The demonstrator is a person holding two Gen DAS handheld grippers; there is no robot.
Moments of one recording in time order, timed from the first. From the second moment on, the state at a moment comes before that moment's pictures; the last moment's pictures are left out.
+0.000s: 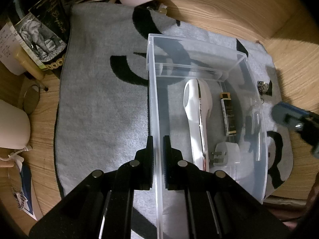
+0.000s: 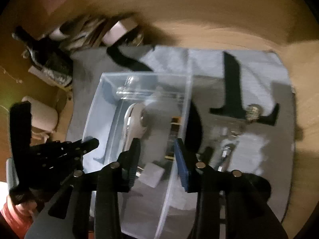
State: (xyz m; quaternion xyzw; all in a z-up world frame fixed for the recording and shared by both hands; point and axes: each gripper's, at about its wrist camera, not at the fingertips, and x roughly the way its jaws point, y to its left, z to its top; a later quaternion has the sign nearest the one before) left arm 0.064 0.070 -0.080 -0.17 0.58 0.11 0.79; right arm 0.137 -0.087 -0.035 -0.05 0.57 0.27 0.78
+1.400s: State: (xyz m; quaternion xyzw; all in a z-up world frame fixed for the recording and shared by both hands) left arm 0.063 0.069 -0.079 -0.17 0.58 0.11 0.79; right arm 0.108 -0.209 -0.127 0.01 0.66 0.15 0.74
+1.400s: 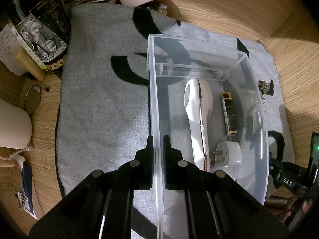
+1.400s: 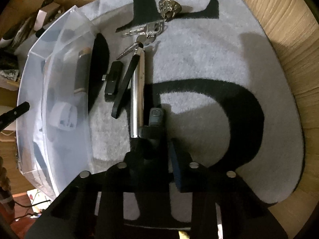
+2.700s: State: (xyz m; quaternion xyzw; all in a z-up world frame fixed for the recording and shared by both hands) left arm 0.061 0.069 -0.078 -0.17 0.57 0.10 0.79; right arm 0.130 -0.117 -0.024 -0.04 0.55 0.24 0.80
